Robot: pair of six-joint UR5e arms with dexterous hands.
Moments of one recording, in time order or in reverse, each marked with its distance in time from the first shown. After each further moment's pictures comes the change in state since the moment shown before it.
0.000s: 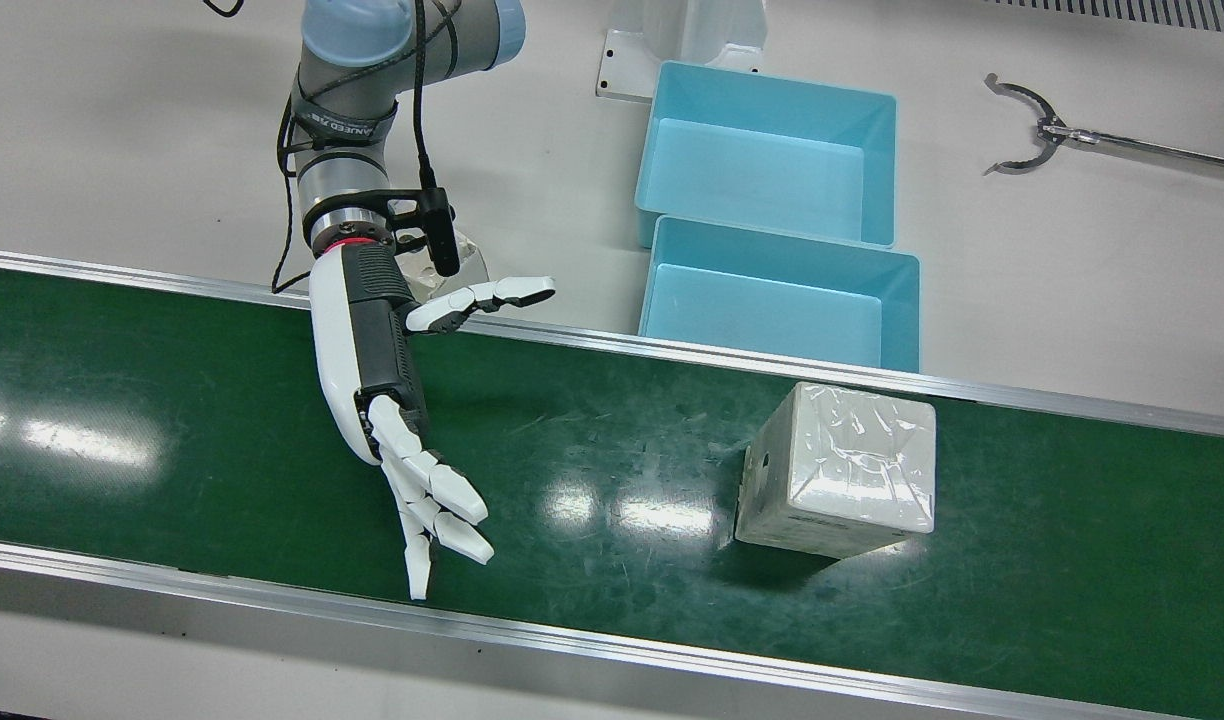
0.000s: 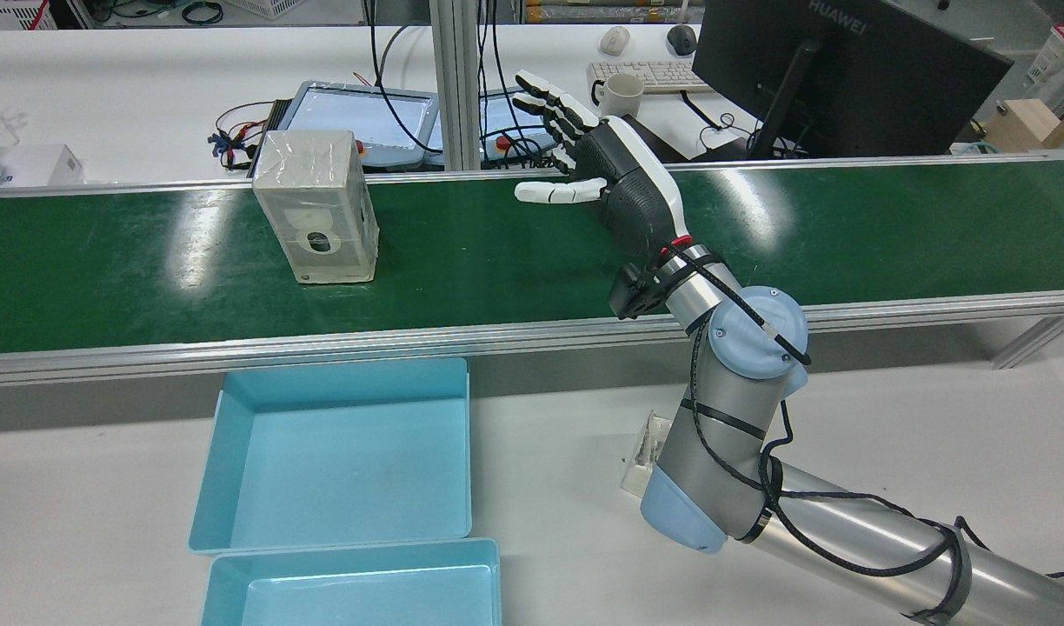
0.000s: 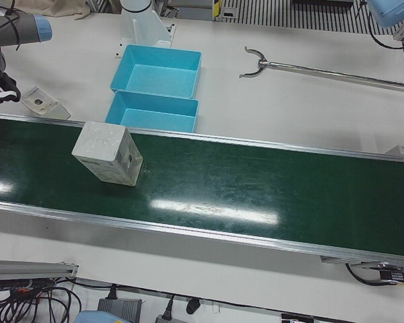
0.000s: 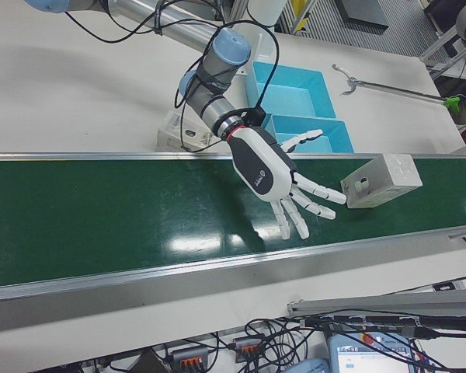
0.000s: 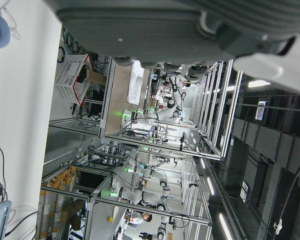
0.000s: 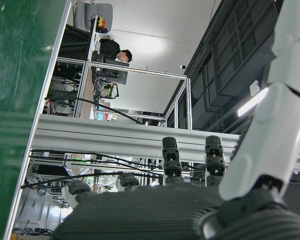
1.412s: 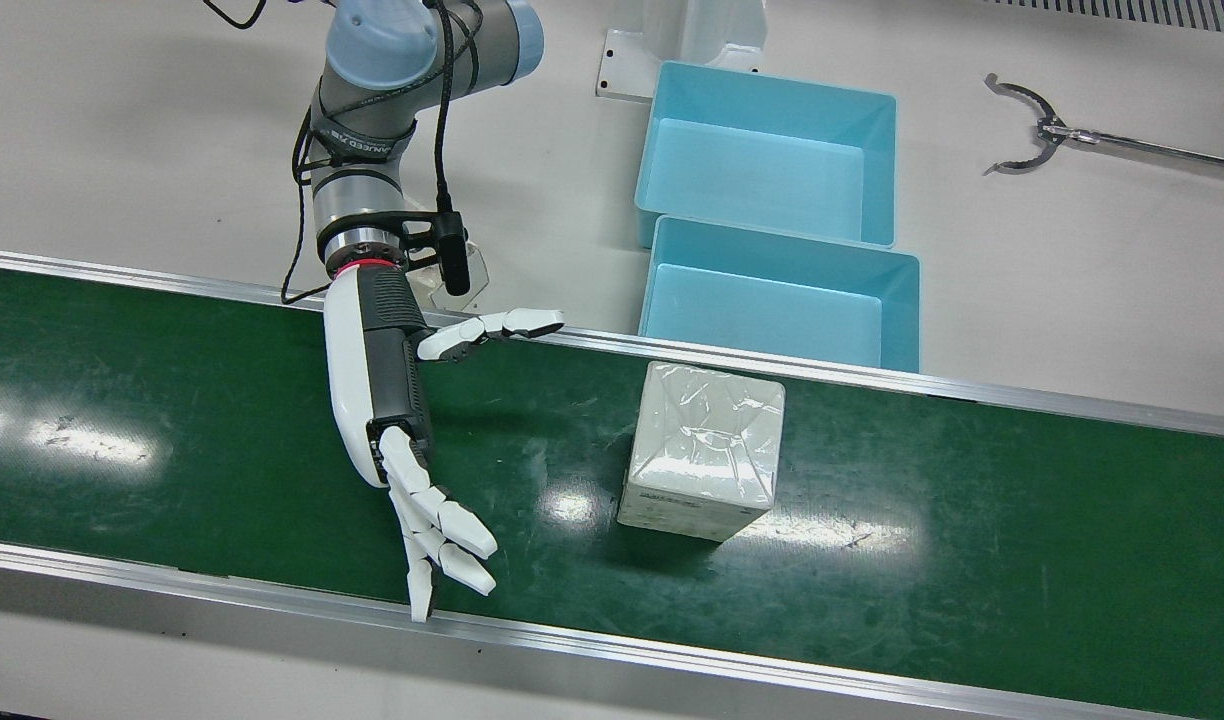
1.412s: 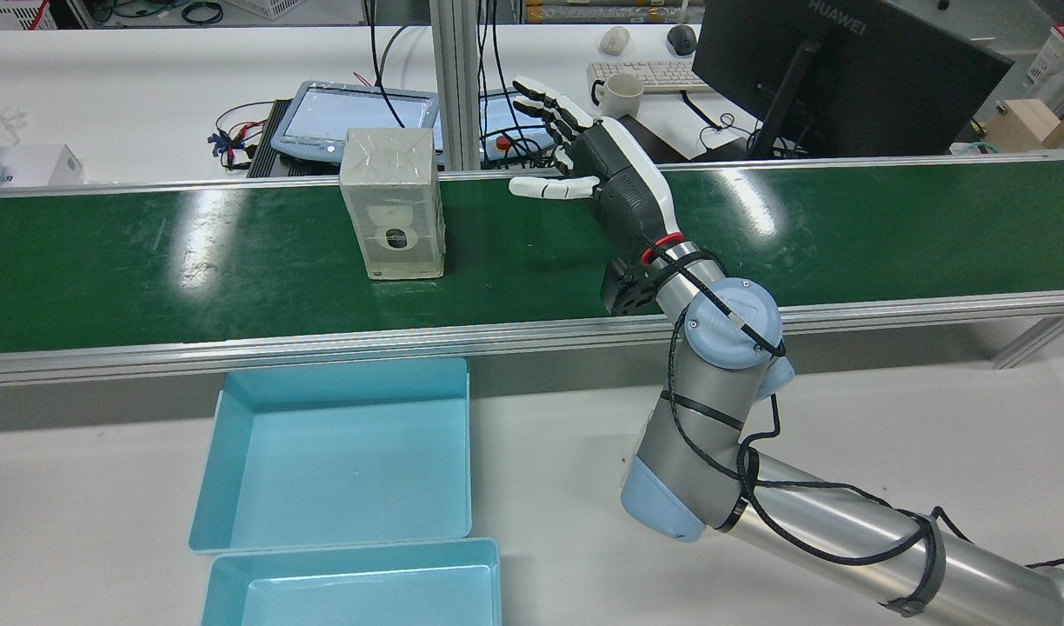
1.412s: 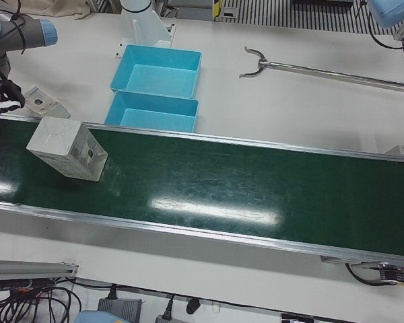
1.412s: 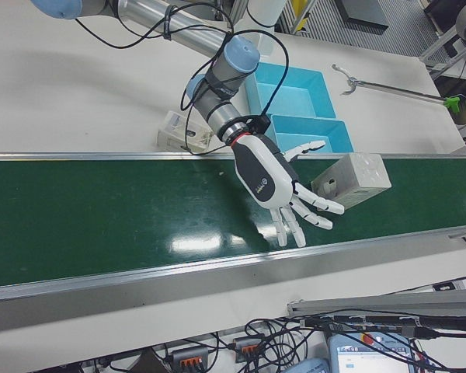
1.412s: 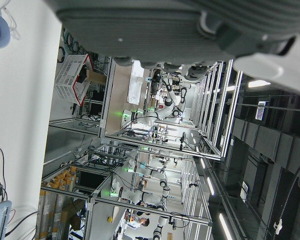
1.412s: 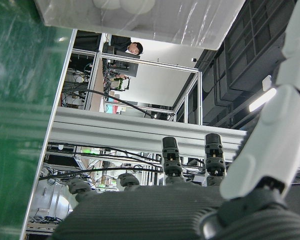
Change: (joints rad) left arm 0.000 0.000 0.000 0.000 0.000 0.000; right arm -0.004 0.046 -0.063 -0.040 0.020 0.003
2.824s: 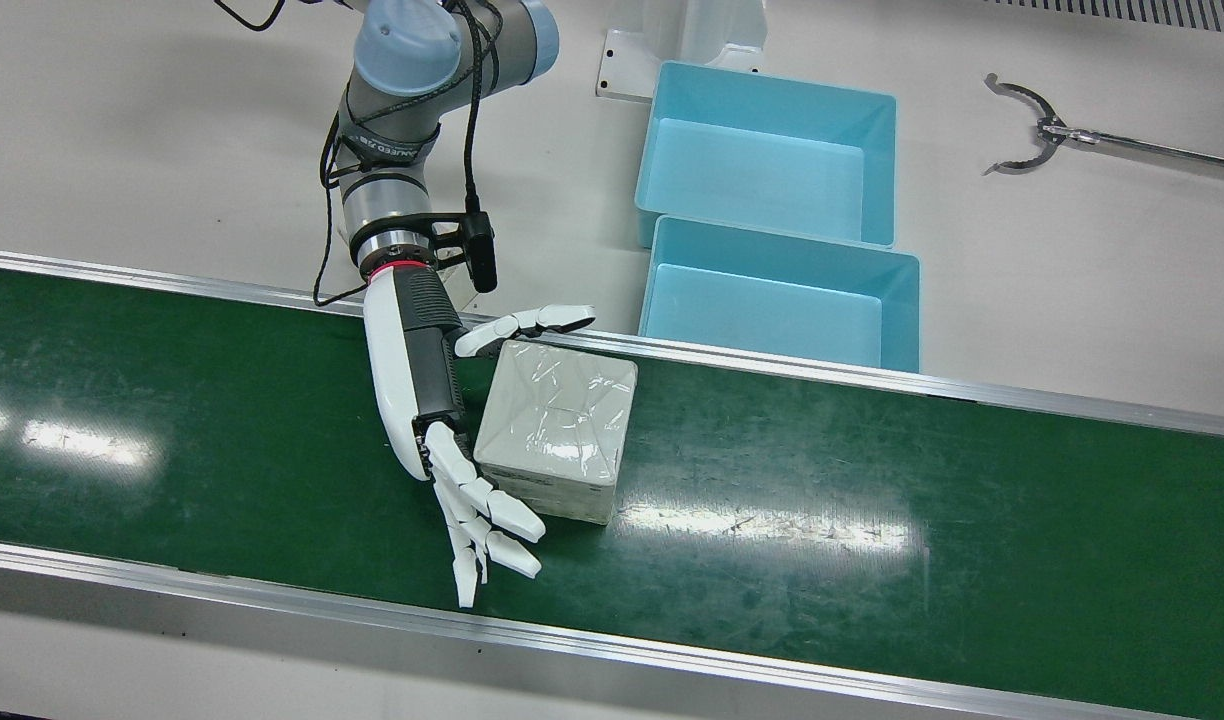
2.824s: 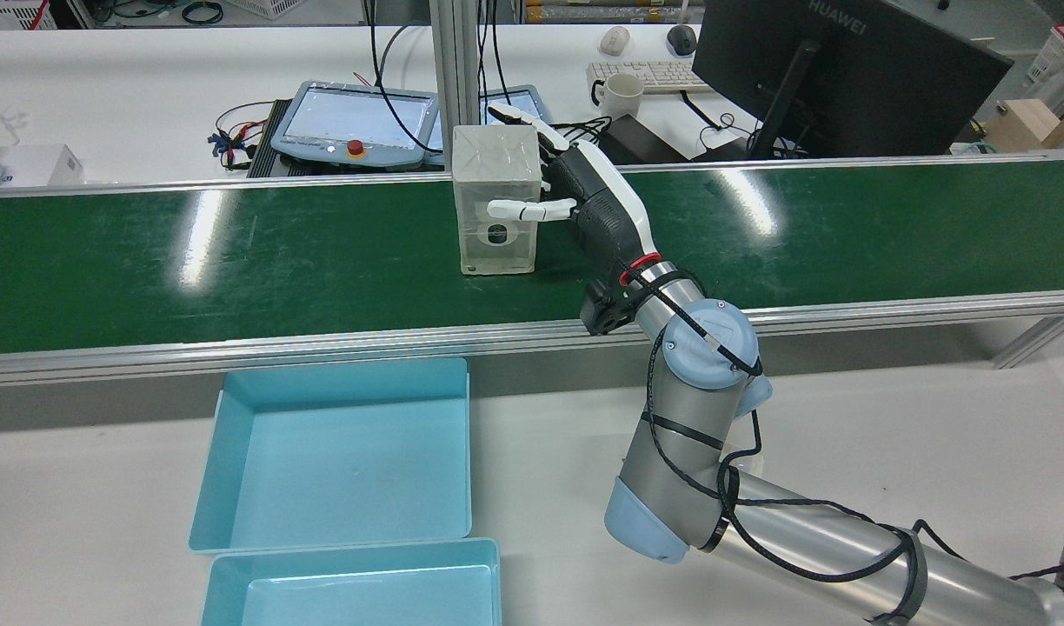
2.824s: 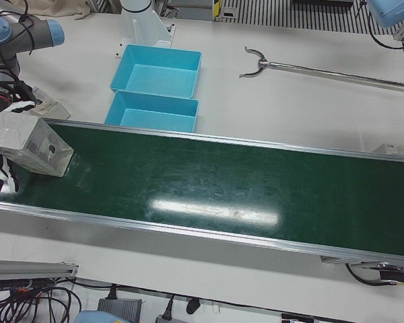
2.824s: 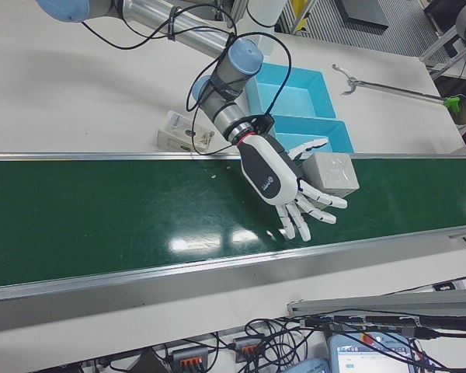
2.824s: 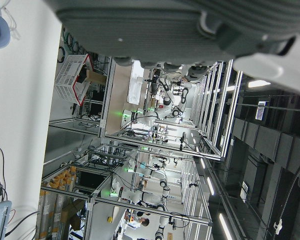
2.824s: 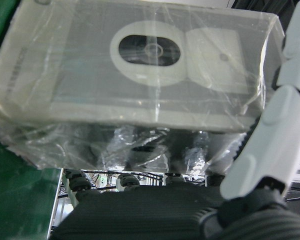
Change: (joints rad) left arm 0.000 0.000 0.000 0.000 0.000 0.000; right arm -0.035 0.009 -0.017 0.017 0.002 0.003
